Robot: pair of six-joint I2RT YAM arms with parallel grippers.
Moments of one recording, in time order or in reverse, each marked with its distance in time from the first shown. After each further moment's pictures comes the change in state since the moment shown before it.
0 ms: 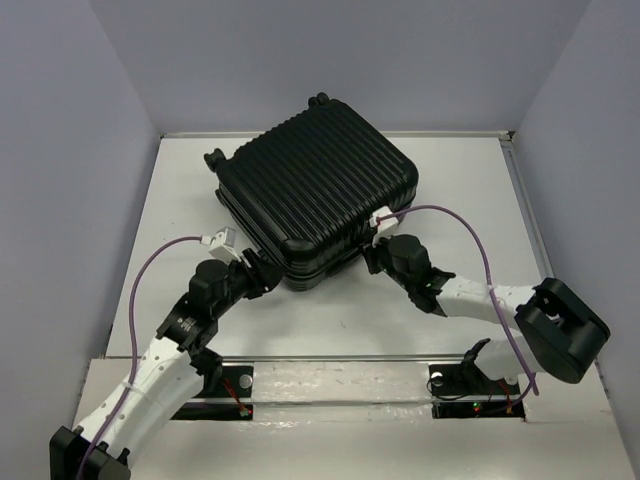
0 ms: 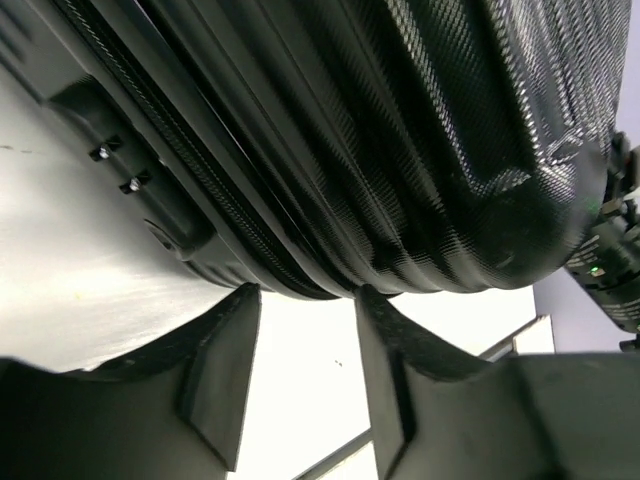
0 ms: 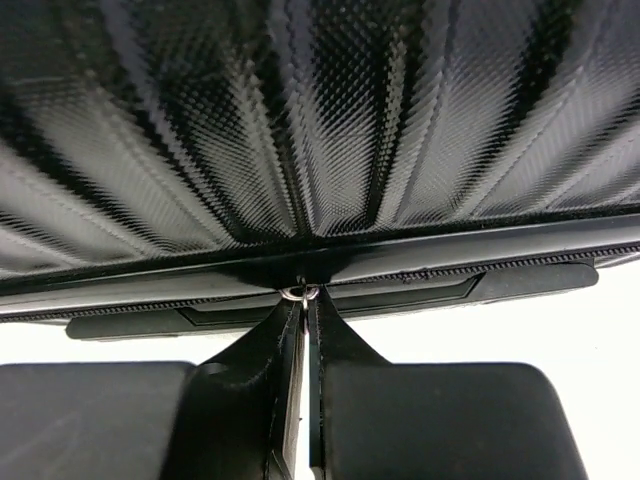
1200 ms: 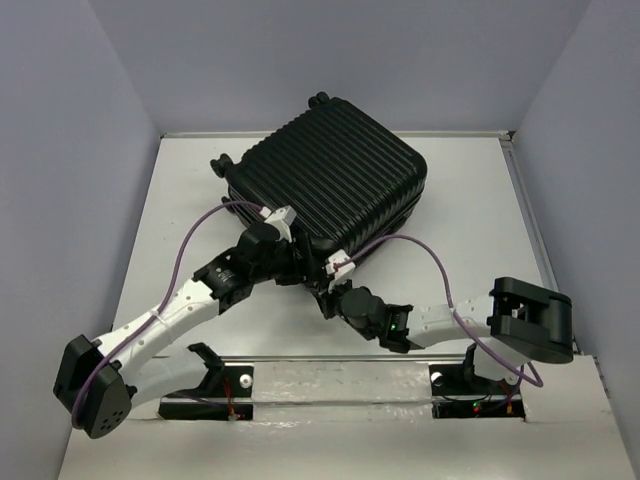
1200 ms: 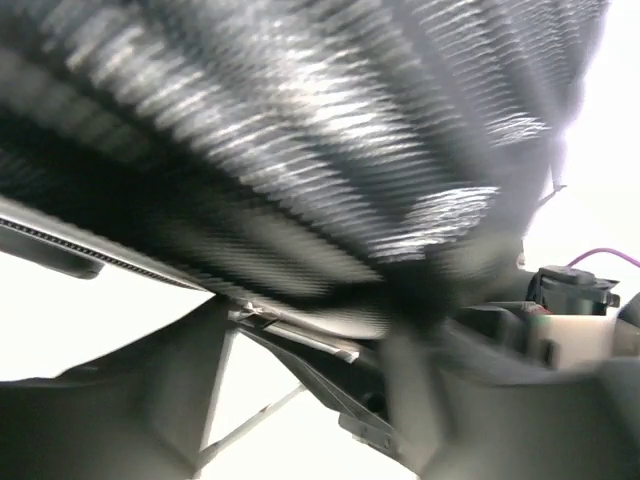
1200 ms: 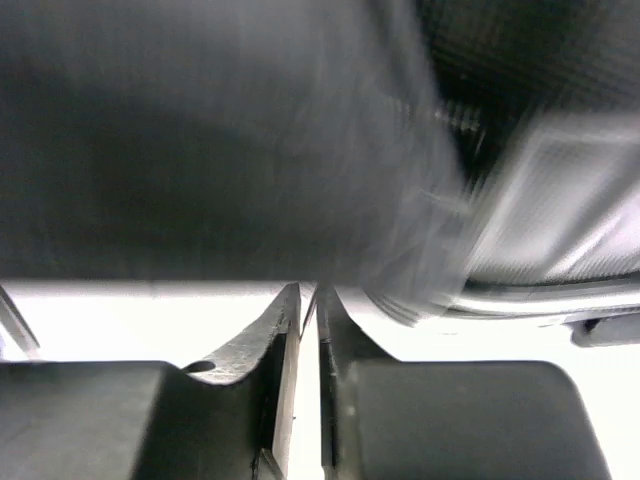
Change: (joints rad) left arm -0.233 0.480 0.351 -0.081 0.071 0.055; right arm 0.525 0.153 0.074 0.113 0.314 0.223
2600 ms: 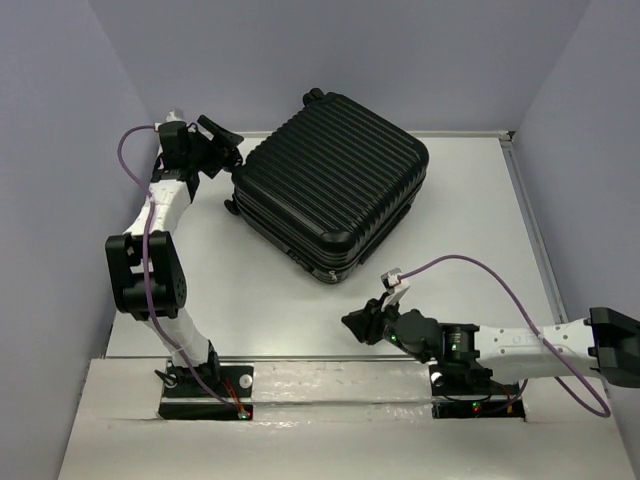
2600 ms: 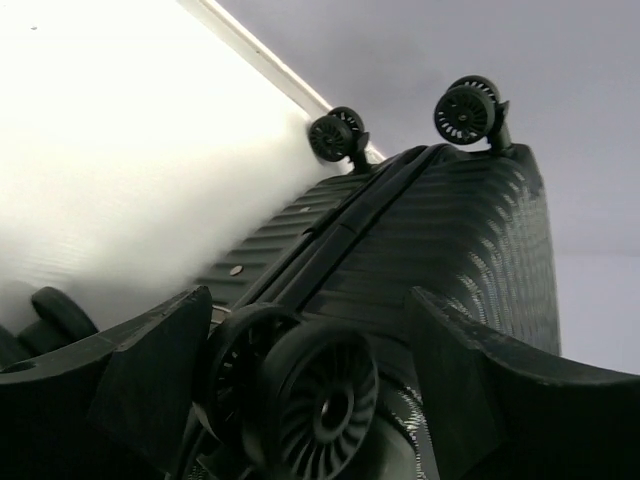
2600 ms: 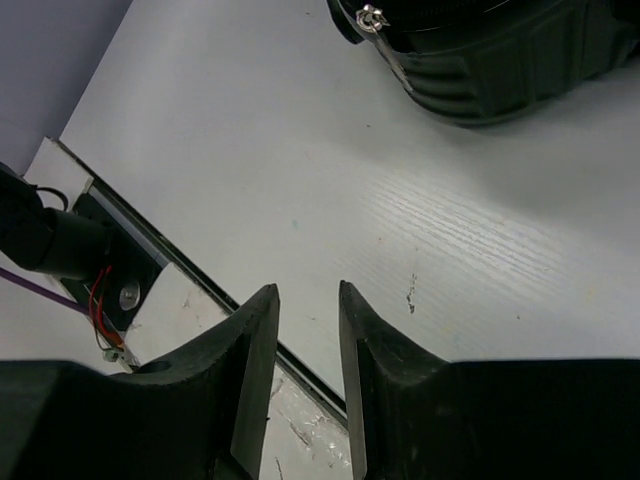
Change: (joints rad) left arm 0.772 0.710 0.660 0.241 0.154 -0.103; right arm 0.106 -0.579 -0.310 -0.303 0.031 0.433
